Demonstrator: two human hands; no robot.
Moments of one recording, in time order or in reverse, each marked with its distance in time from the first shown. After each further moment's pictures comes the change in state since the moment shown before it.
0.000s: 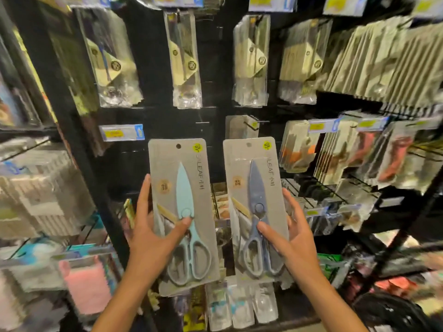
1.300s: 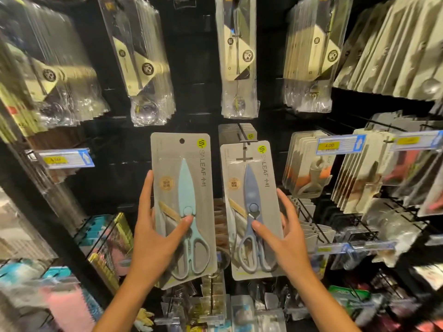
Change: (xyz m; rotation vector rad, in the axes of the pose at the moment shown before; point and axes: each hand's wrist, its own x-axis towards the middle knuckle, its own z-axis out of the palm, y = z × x) left_hand 0.111 -0.028 0.119 0.187 0.105 0.120; right_hand 0.167 0.072 -0.048 -0.004 -0.082 -0.027
